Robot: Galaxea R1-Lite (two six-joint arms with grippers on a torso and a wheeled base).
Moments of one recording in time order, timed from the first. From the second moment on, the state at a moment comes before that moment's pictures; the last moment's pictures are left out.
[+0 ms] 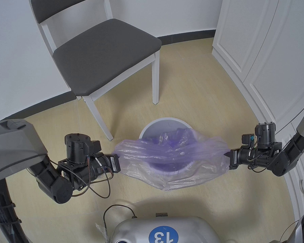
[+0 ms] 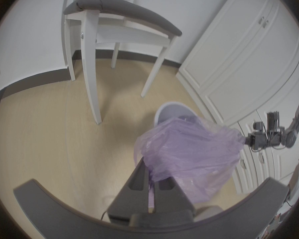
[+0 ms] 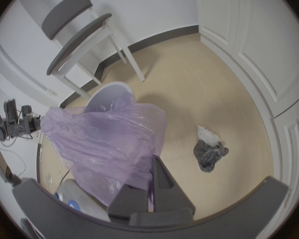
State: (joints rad) left arm -0.39 2.11 -0.62 -1.12 -0.05 -0.32; right arm 0.17 2.07 -0.69 -0.85 0.23 0.14
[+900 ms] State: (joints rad) left arm -0.39 2.28 -0.66 -1.36 -0.02 -0.43; right arm 0.18 2.22 -0.75 -1.06 0.14 0.25
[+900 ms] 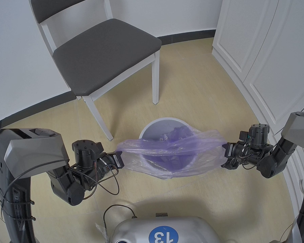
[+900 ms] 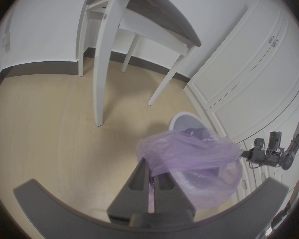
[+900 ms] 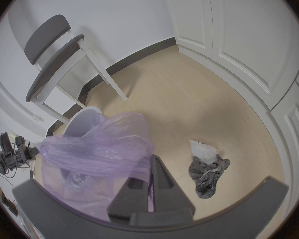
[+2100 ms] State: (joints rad) left arm -0.45 2.23 -0.57 -1.55 0.01 -0.41; right arm 0.27 2.29 -0.74 -1.22 0.11 0.22
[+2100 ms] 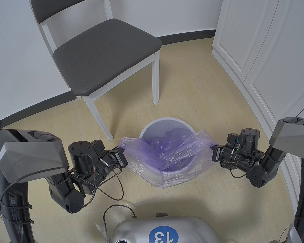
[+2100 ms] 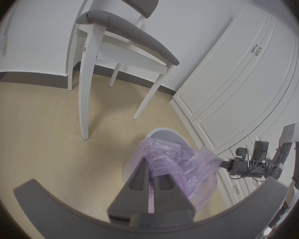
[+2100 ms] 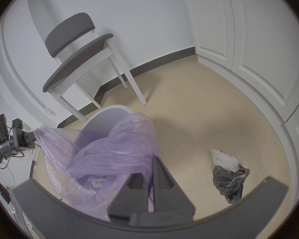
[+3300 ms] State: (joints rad) left arm -0.50 2.22 -0.57 -1.55 0.08 -0.43; right arm 0.26 2.42 -0.76 -1.25 0.11 0.13
